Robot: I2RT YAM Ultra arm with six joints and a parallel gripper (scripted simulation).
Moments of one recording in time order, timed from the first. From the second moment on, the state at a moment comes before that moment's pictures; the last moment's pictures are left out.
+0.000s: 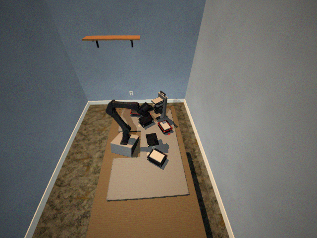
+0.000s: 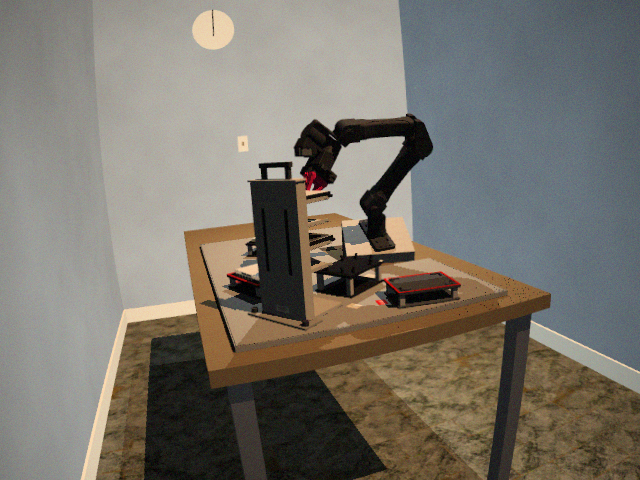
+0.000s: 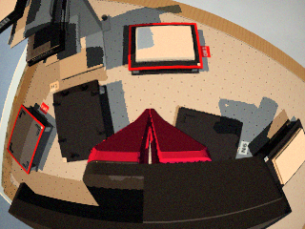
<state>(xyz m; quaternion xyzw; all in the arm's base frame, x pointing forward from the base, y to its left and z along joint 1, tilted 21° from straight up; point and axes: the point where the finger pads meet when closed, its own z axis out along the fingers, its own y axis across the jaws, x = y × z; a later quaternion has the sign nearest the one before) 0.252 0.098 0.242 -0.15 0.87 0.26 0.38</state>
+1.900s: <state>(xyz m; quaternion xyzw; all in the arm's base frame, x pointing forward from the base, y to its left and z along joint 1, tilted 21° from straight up) 0.196 0.180 0.277 -0.24 0.74 0.32 0.54</state>
